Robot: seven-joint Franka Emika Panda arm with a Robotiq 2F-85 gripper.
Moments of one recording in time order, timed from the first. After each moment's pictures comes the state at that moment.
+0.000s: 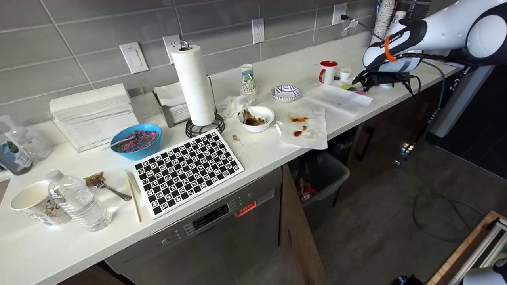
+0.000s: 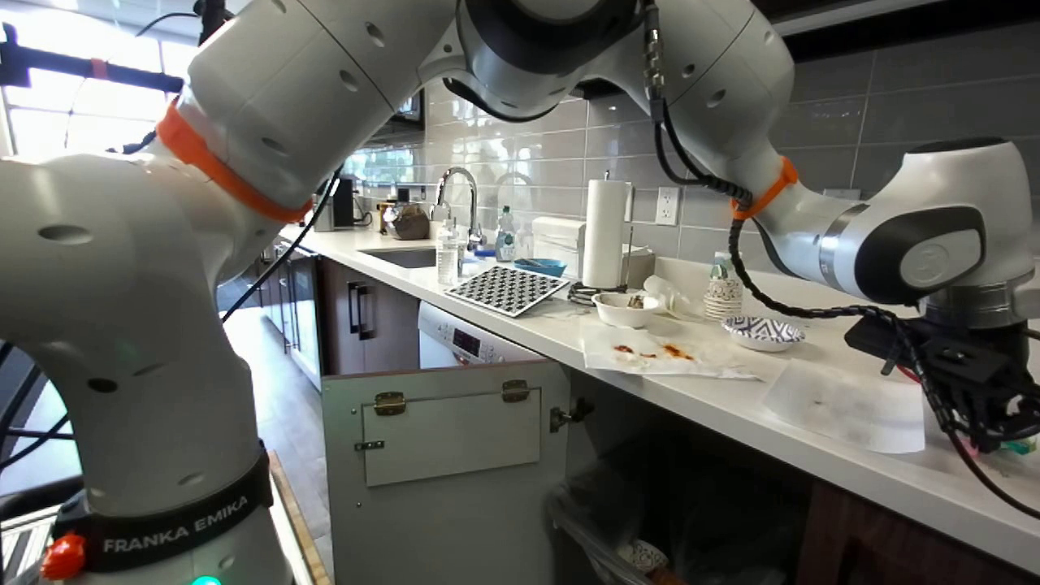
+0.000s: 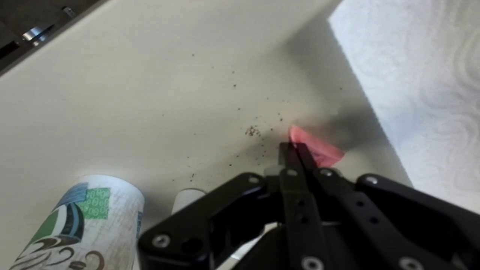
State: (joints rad) arm -0.43 0.77 -0.14 -1.45 0.16 2.63 -0.16
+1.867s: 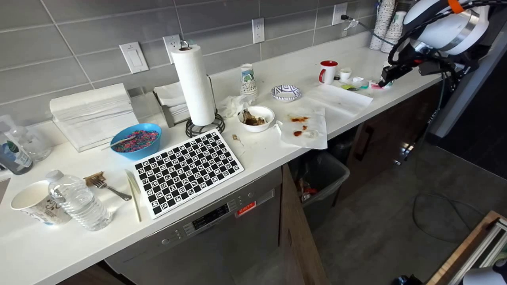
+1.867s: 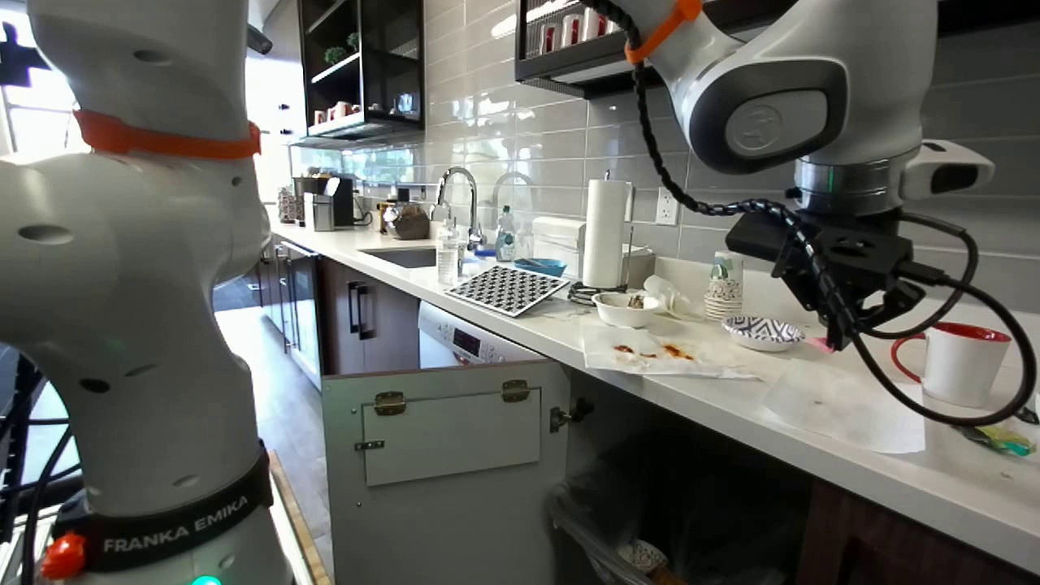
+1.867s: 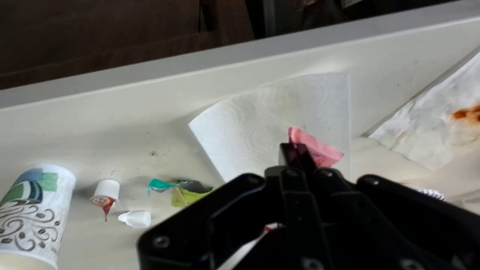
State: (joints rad) arm -0.48 0.11 -0.04 -2.16 0.49 2.61 -0.76
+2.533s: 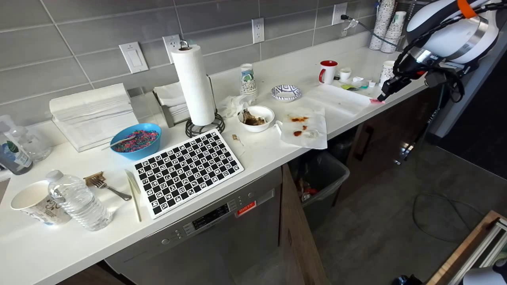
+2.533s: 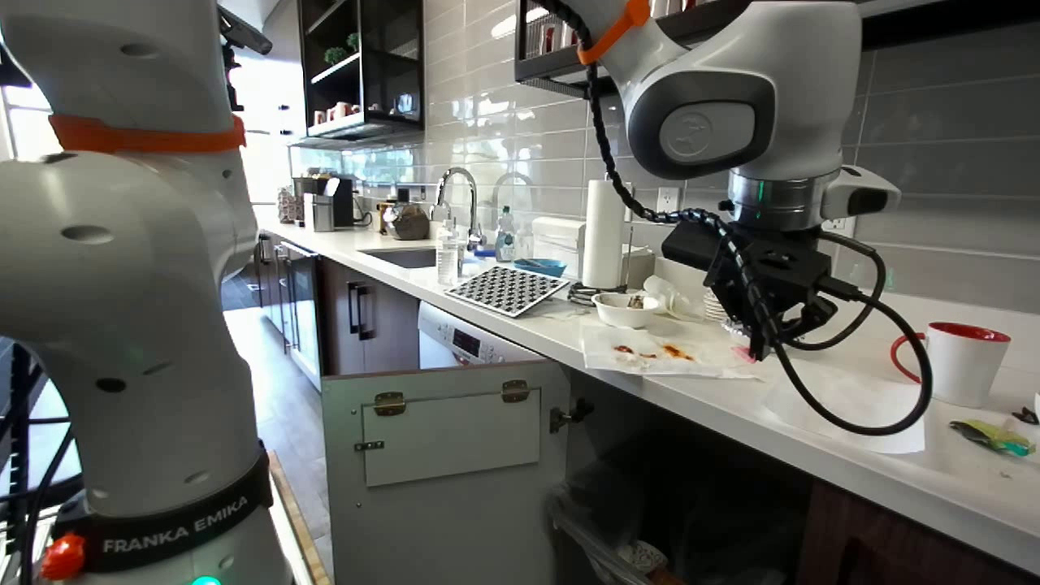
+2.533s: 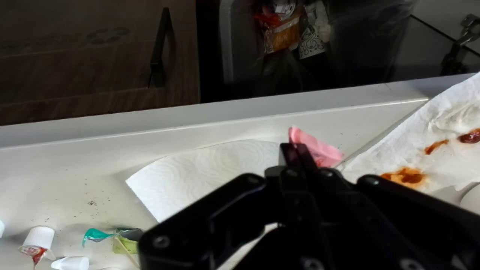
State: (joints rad) arm -0.37 0.00 -0.12 -2.32 0.50 2.56 -0.83
